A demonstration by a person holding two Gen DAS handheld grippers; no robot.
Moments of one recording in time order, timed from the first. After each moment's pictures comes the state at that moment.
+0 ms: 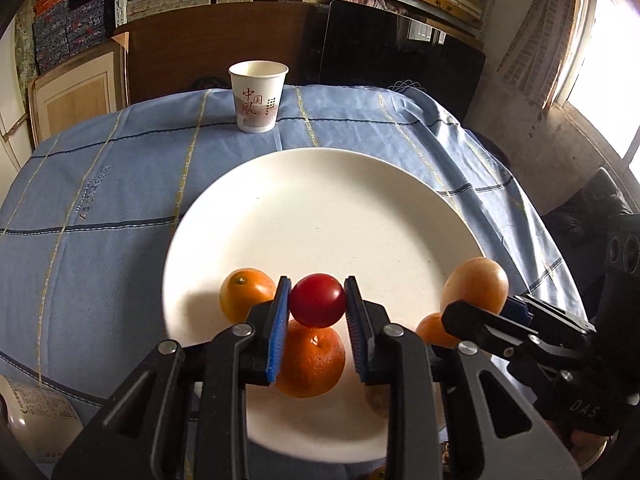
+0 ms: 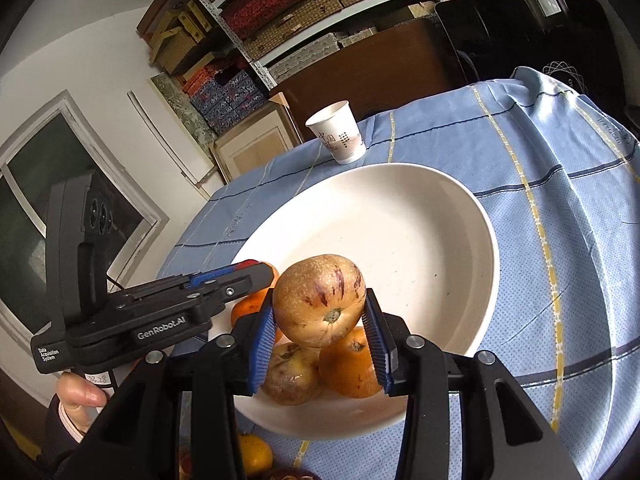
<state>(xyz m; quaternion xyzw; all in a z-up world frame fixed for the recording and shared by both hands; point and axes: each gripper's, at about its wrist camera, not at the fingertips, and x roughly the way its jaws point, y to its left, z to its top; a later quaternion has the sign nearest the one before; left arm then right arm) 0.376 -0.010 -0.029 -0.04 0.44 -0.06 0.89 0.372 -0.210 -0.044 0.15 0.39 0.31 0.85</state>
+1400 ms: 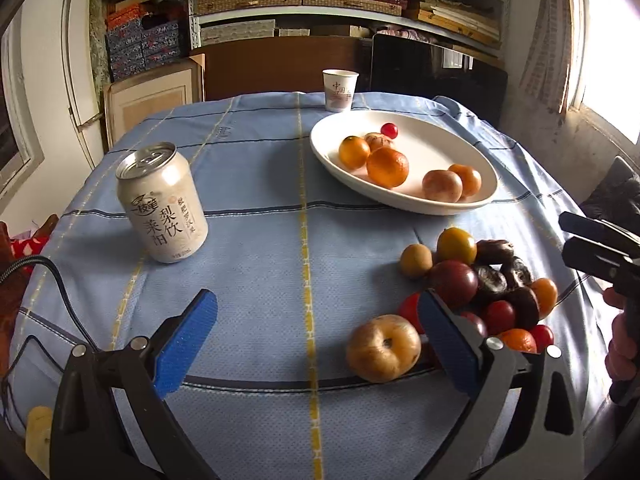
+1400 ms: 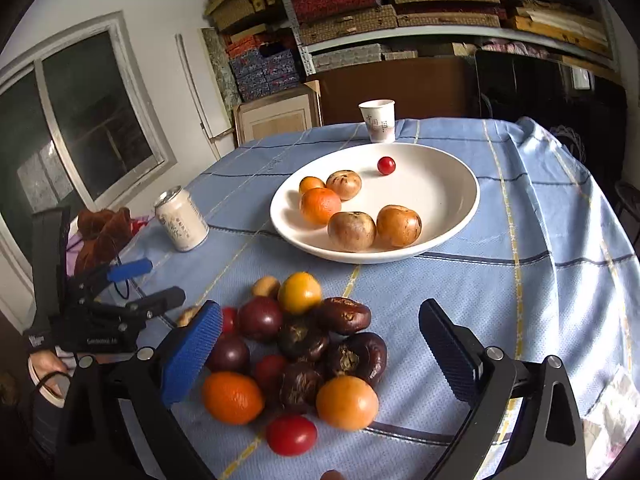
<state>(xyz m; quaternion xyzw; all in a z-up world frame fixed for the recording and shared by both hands) 0.153 0.040 -0.041 -0.02 0.38 0.03 0.93 0.210 -0.218 -0.024 0.00 0.34 0.32 0.88</state>
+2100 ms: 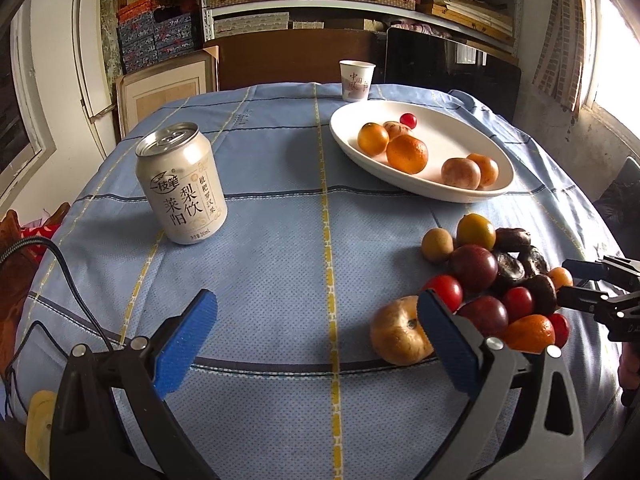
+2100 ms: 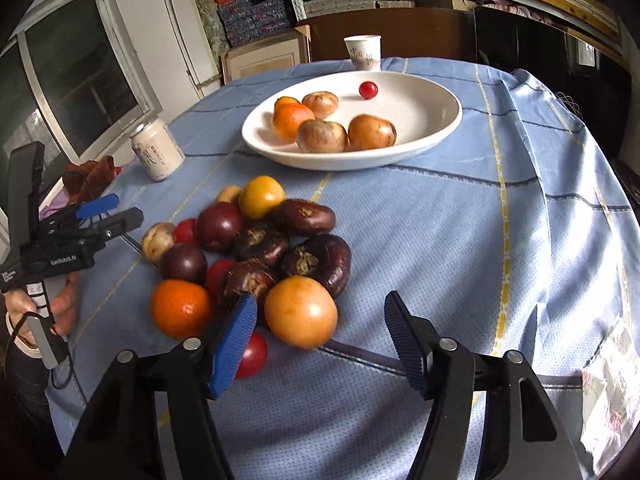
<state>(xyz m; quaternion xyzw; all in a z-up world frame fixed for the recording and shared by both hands) 0.148 0.049 -0.047 -0.02 0.39 0.05 0.92 0.208 -0.235 -0.068 -0.03 0.44 0.31 0.85</state>
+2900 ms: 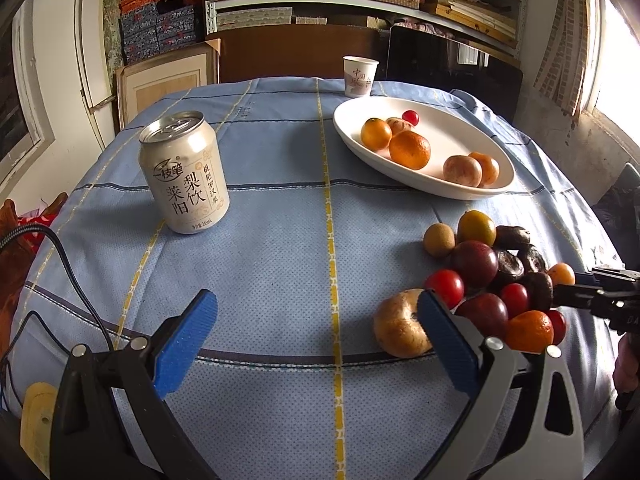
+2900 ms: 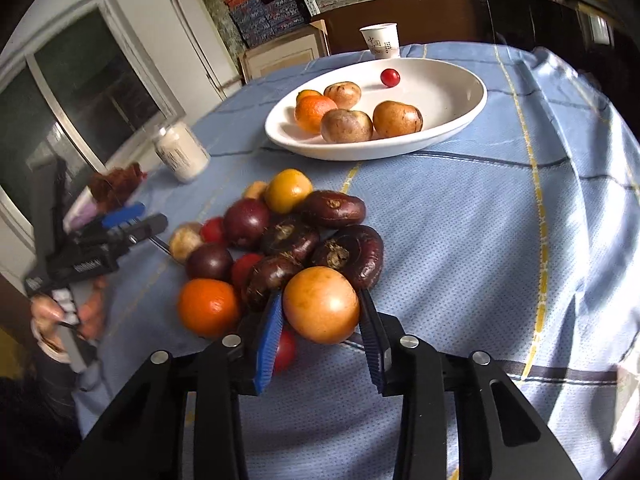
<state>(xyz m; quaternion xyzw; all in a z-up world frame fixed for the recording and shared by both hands) 0.143 0.054 -0.049 -0.03 0.39 0.05 0.92 0.216 -0.242 -0.069 0.06 0.45 0.37 0.81</state>
